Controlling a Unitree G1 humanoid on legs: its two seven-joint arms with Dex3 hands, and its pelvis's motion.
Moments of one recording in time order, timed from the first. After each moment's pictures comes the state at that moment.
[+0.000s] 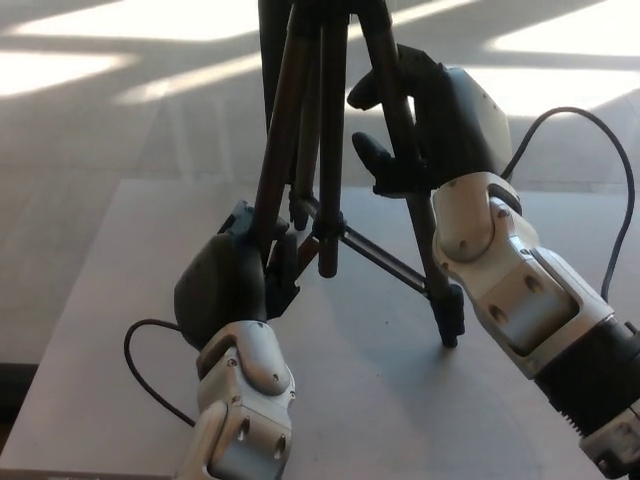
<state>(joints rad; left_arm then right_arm) -0.47 -0.09 -0.17 0.25 0.62 0.49 0.39 -0.93 -0.23 0.52 0.39 -0.18 0.36 -0.45</state>
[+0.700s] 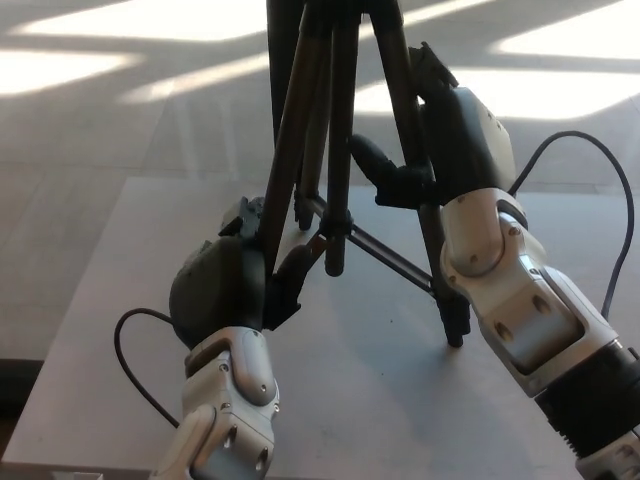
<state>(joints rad) -0.48 0.03 -0.29 0.25 0.60 0.49 0.35 -0.87 -0.21 0.43 0.34 -0.25 0.38 -0.35</state>
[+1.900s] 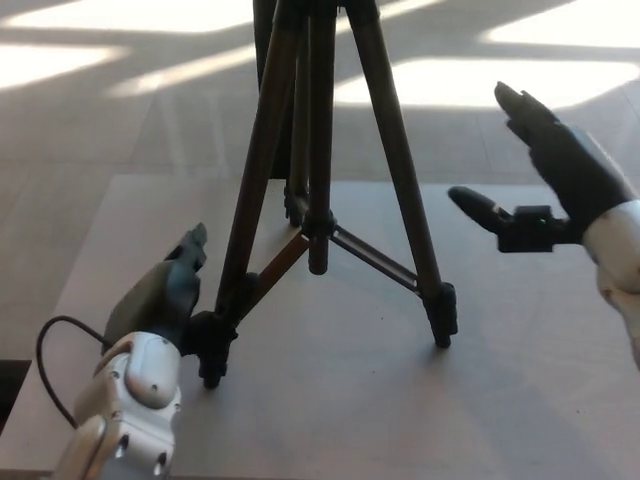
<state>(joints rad) -0.35 0.26 -0.18 0.00 0.44 0.59 -0.04 -0.61 -0.56 0.28 -0.17 -0.20 0.69 0.10</state>
